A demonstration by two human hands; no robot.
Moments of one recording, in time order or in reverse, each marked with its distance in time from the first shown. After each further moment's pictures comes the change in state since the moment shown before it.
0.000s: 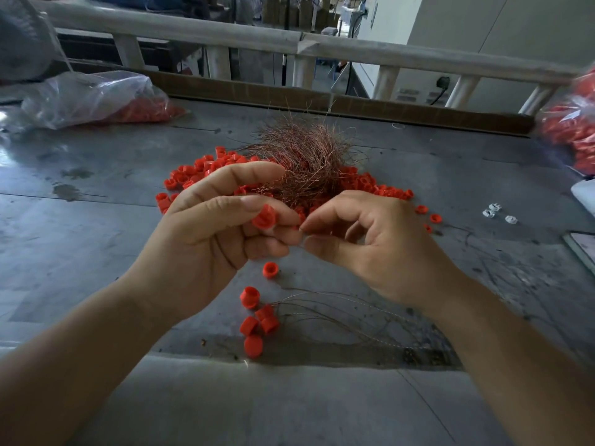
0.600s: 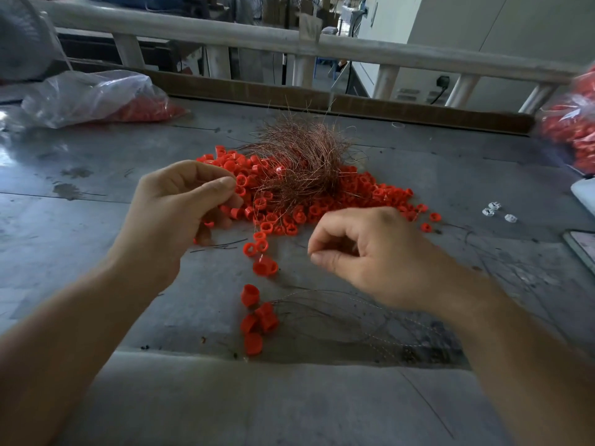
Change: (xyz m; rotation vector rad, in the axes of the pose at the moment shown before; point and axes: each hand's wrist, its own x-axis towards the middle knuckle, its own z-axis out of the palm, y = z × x) left_hand 0.009 0.006 -0.021 0.603 0.551 -0.020; right_hand -0.003 -0.002 -0.005 -0.233 -0.195 0.080
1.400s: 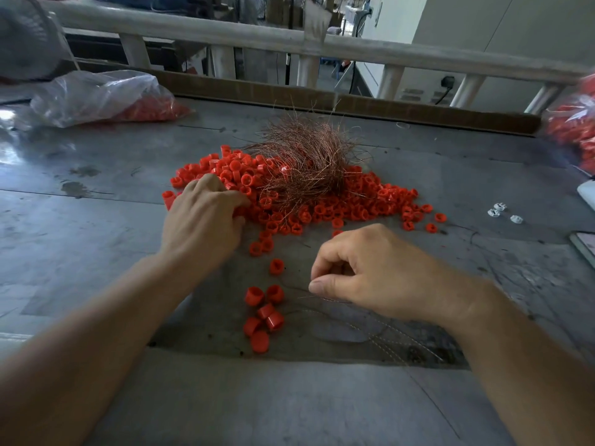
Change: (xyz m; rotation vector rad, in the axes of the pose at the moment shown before) left_hand 0.025 -0.038 0.008 1.149 -0.001 0.341; right_hand 0.000 0.001 0.008 -0.135 -0.232 0.153
